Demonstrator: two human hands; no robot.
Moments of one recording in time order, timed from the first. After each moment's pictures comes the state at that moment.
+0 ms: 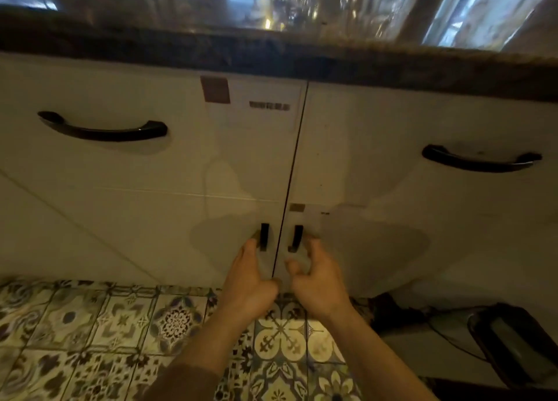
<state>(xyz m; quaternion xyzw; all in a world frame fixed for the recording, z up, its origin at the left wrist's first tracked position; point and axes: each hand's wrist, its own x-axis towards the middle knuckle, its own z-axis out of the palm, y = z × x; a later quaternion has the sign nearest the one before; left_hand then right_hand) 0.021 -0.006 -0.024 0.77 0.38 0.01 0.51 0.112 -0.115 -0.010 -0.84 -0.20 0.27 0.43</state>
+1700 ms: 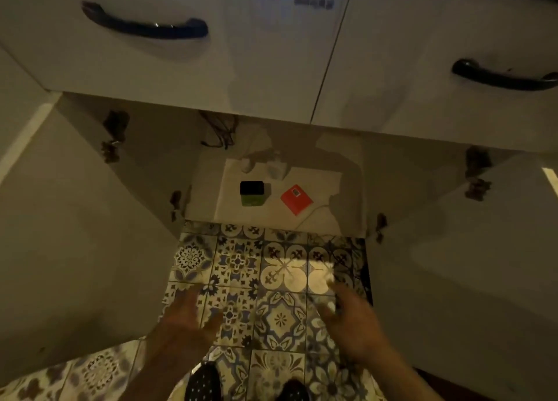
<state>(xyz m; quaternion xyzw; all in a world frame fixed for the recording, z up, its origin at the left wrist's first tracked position) -0.191 -0.045 -0.050 0.79 0.49 -0.14 0.33 0.000 -0.262 -0.038 -0.89 -0.21 0.37 0.17</state>
